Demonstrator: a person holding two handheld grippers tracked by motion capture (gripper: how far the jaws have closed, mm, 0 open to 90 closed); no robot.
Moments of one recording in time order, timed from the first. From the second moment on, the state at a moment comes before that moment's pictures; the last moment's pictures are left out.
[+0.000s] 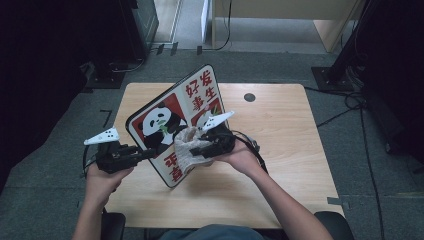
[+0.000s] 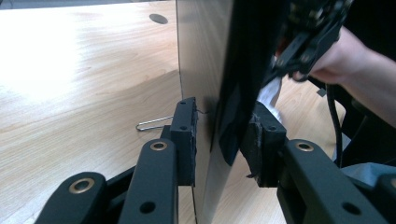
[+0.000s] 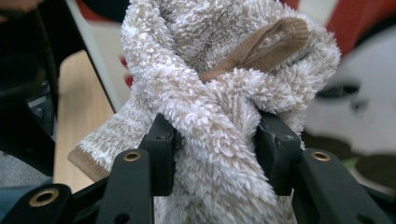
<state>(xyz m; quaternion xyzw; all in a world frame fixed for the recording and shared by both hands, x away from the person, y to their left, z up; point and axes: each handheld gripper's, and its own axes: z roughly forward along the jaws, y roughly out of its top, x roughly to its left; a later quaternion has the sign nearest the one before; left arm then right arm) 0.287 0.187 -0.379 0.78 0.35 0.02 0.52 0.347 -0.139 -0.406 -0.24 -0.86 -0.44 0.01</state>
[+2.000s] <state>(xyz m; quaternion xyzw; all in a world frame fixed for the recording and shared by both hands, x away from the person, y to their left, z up) 0.277 0.200 -0.378 0.77 0.36 0.03 0.52 0.340 -0.075 -0.328 -0.16 -0.88 -0.44 -0.03</state>
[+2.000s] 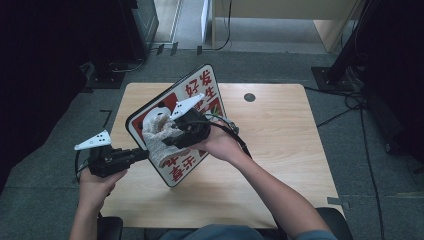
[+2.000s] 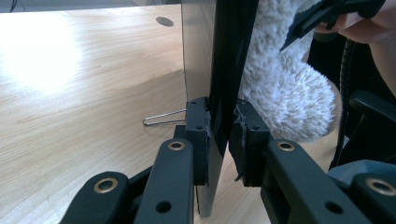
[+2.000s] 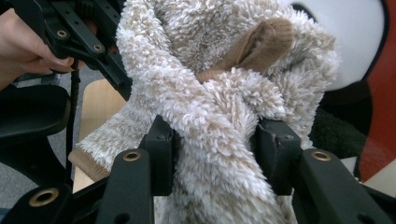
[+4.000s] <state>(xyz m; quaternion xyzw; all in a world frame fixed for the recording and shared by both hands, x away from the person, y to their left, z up) 0.277 0.199 -0.377 0.77 0.36 0.02 0.52 0.321 -0.102 -0.440 -0.17 -0.88 -0.44 0.01</state>
